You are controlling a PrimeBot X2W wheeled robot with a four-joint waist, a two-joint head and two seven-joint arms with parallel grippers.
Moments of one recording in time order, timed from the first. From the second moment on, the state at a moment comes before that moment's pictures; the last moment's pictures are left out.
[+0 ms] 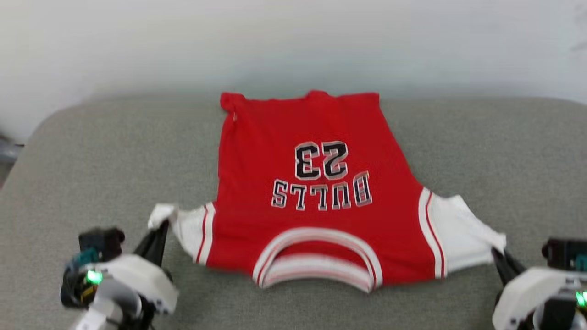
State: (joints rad) left arm -0.32 0.45 -0.46 0.51 -0.78 0.01 -0.23; right arm -0.07 -0.14 -0.14 0.18 0.26 0.13 0.28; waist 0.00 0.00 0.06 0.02
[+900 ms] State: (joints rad) left arm 0.09 0.54 -0.51 -0.09 -0.77 0.28 -0.08; right arm 0.26 -0.05 -0.16 -0.08 0.25 0.13 0.31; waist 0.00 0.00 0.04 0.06
